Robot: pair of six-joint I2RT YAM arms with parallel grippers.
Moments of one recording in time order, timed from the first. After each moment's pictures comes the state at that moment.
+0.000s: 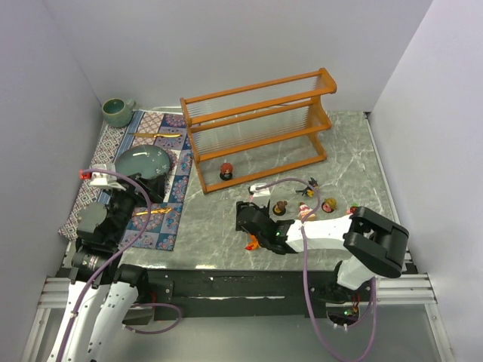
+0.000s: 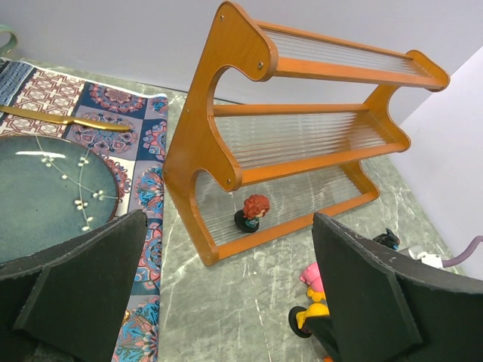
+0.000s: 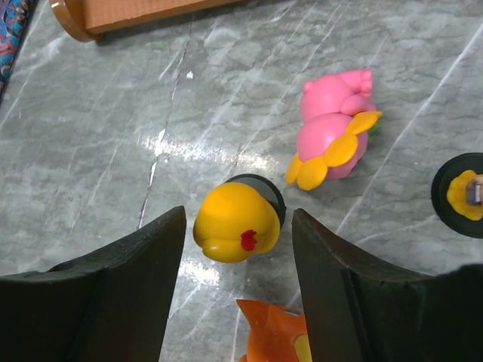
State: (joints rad) left arm -0.19 0.37 0.63 -0.21 0.04 -0.42; right arm 1.10 1.52 0.63 0.19 0.64 0.70
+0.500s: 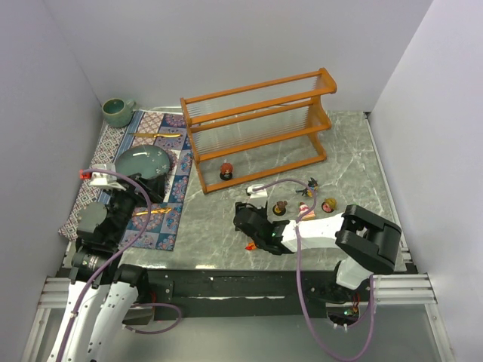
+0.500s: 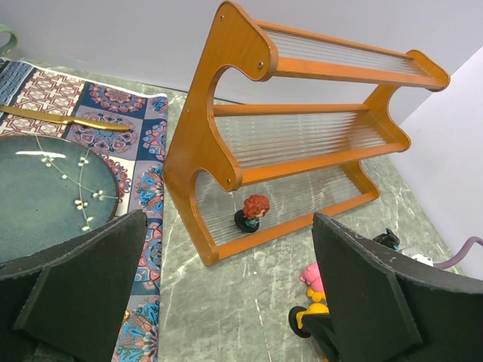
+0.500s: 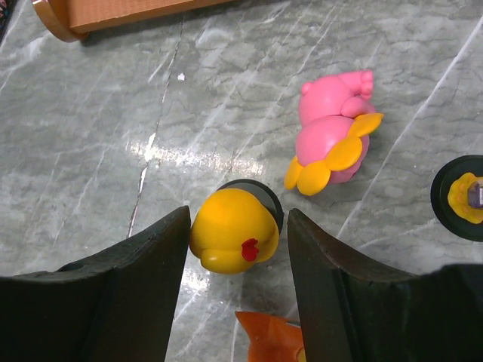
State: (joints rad) left arm -0.19 0.37 0.63 -0.21 0.04 -0.42; right arm 1.12 1.58 0.65 0.20 0.69 0.70
